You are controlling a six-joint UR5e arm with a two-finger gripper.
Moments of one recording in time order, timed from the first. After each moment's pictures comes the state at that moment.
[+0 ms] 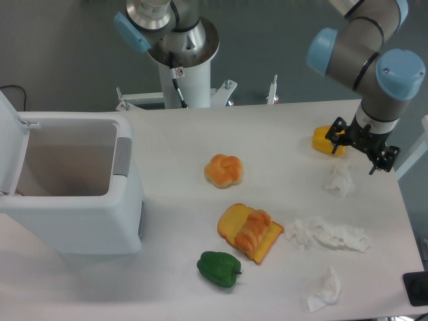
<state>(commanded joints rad) 2.85 -2.01 -1.50 -1.16 1.59 1.51</state>
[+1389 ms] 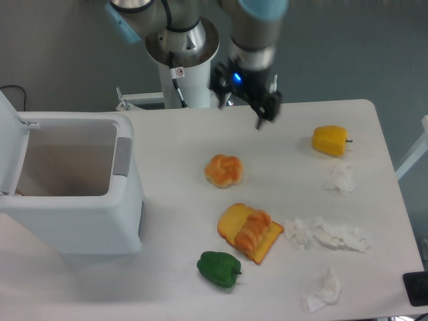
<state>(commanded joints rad) 2.53 -1.34 -1.73 -1.54 1.33 1.12</state>
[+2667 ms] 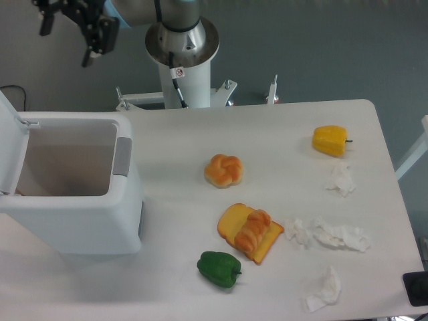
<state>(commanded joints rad) 2.17 -1.34 -1.69 -1.38 1.01 0.59</state>
